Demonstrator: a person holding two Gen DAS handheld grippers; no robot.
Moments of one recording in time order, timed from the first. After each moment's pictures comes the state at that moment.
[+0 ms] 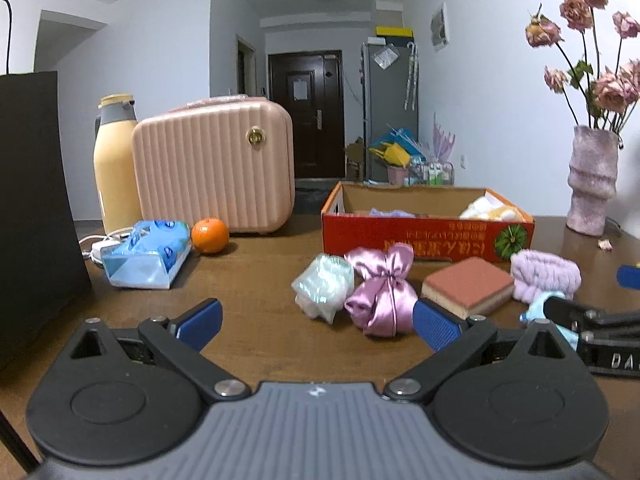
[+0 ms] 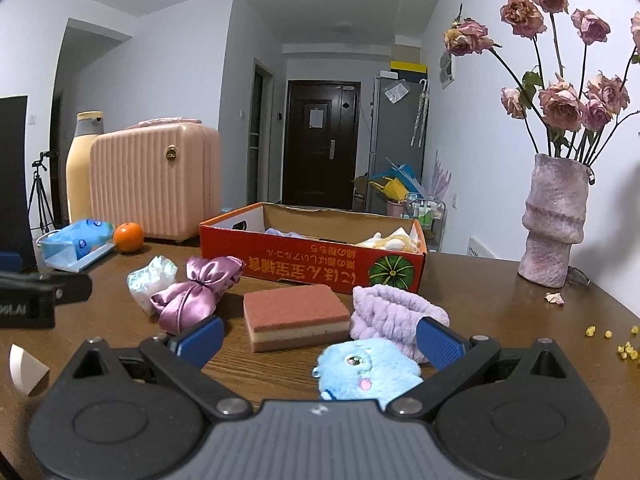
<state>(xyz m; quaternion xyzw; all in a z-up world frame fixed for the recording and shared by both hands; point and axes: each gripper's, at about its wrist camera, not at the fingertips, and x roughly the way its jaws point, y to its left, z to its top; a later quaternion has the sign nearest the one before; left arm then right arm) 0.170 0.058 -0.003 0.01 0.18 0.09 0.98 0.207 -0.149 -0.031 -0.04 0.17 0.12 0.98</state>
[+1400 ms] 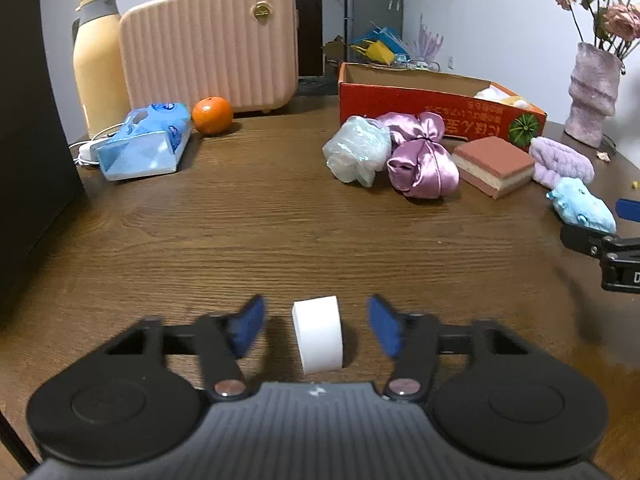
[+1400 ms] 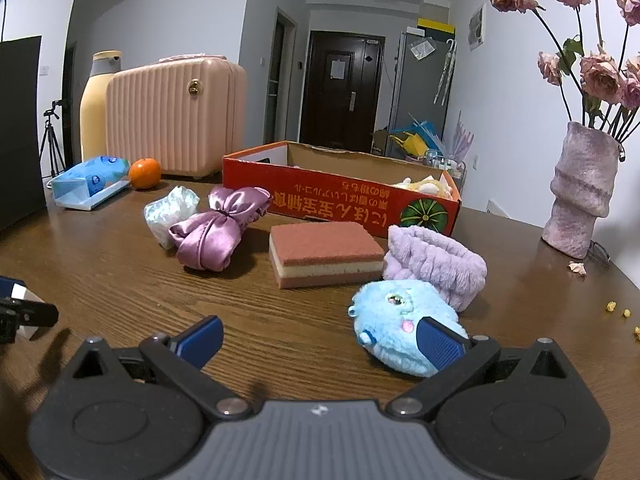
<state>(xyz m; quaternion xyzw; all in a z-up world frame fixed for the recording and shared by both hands) 0.161 0.121 -0.046 0.00 0.35 0.05 0.94 0.212 -0.127 -0.054 -0.08 0.25 0.14 0.96</state>
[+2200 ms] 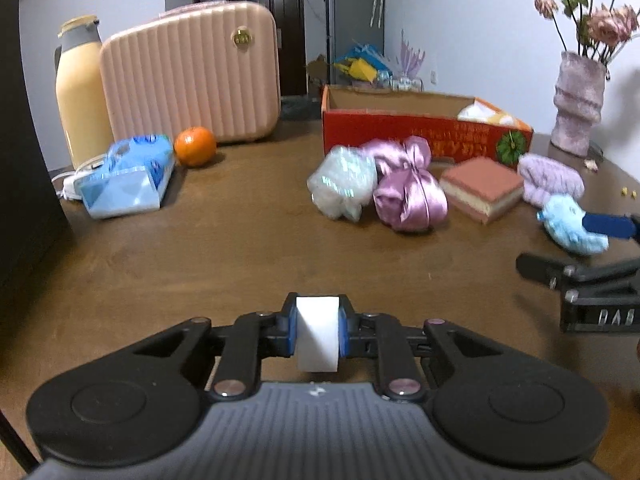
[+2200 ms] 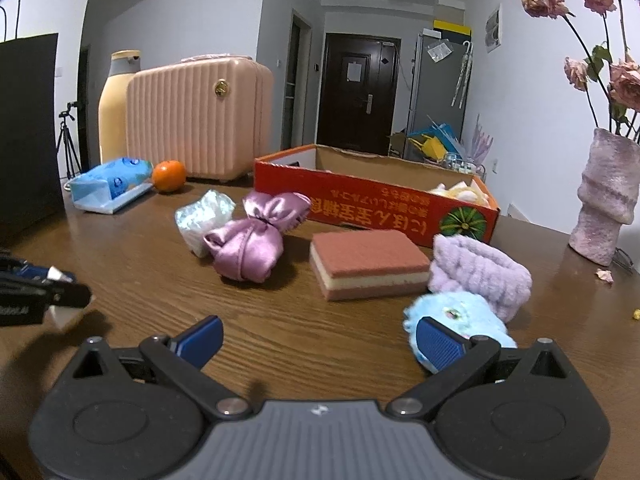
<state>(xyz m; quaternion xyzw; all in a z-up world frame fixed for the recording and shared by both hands) 0.172 0.117 -0.039 0.01 0.33 0.02 0.95 0.216 -0.094 -0.055 -0.08 0.24 0.17 0.95</state>
